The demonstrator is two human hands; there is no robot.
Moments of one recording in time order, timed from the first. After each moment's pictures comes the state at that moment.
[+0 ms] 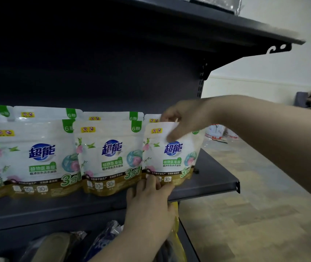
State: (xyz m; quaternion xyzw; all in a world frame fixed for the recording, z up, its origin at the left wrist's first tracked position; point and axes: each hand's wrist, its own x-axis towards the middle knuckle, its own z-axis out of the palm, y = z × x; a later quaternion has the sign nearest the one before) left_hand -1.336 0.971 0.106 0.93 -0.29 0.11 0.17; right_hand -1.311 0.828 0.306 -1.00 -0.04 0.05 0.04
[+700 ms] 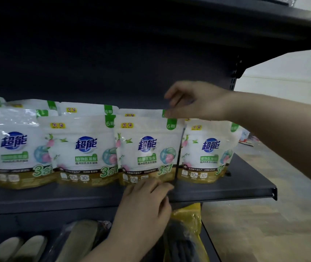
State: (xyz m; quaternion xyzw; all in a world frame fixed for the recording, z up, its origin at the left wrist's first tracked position) left_hand -1.321 1.055 0.096 0.89 -0.32 0.19 0.25; right_hand -1.295 0.876 0.306 -0.97 -0.12 -0.14 0.18
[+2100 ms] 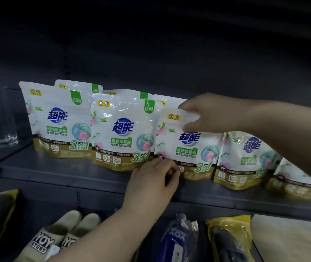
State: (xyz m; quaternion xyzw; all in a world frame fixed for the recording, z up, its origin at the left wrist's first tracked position) left_hand -1.248 1.215 0.084 0.86 -0.24 0.29 0.35; right_hand -1.229 1.063 0.273 -0.97 -0.21 -0.09 -0.03
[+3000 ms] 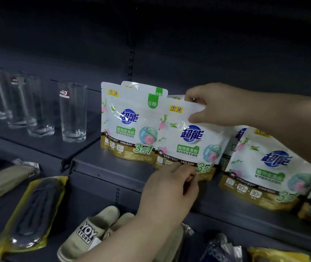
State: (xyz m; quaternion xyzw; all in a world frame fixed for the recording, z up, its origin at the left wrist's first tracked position) left_hand -1.235 1.314 0.078 0.84 -0.18 0.35 0.36; right_hand -1.175 1.207 0.279 -0.96 -0.26 -0.13 0.01
